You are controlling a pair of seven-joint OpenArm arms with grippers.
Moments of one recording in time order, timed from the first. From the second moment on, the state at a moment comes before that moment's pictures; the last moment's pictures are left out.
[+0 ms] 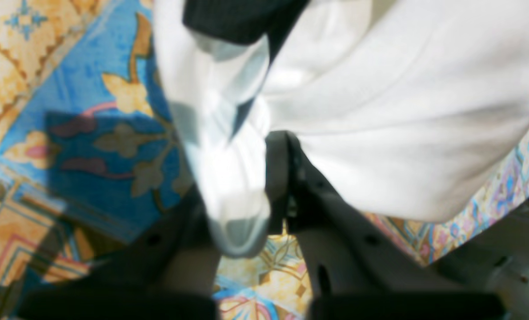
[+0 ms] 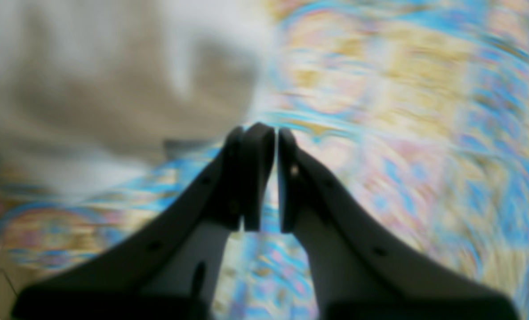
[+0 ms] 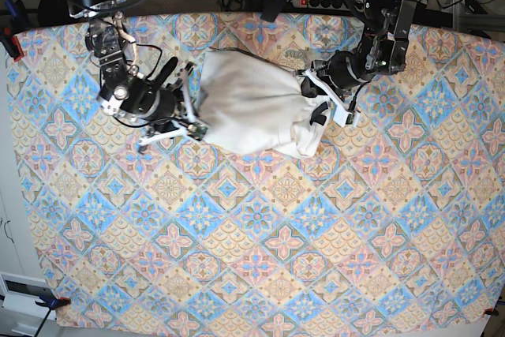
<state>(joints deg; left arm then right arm) 13.5 -10.7 7.7 84.4 -37.8 -9.0 43.1 -4.6 15.7 -15.2 101.3 -0.2 41.8 -47.9</state>
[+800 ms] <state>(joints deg) 14.8 -10.7 7.5 85.0 -38.1 -9.2 42.6 6.8 10.5 -19.9 74.8 0.9 41.1 -39.2</state>
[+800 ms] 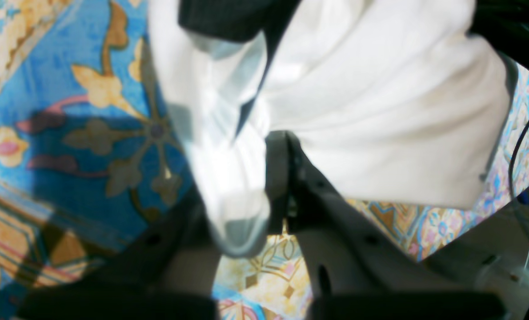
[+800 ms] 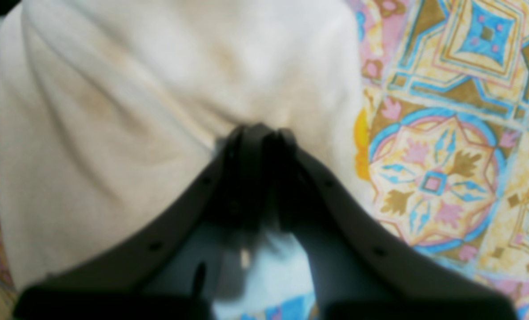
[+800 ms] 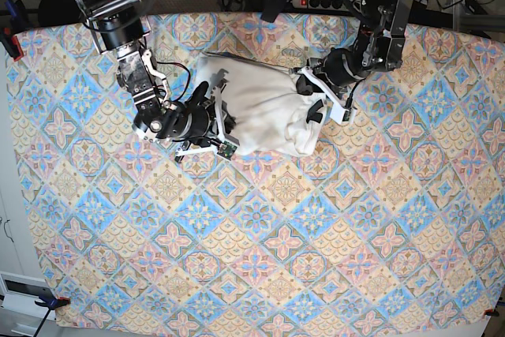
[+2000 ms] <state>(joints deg) 31.1 -7.8 -13.3 108.7 -37.7 -9.5 45.4 3.8 12.5 -16.9 87.9 -0.4 41.2 -43.4</state>
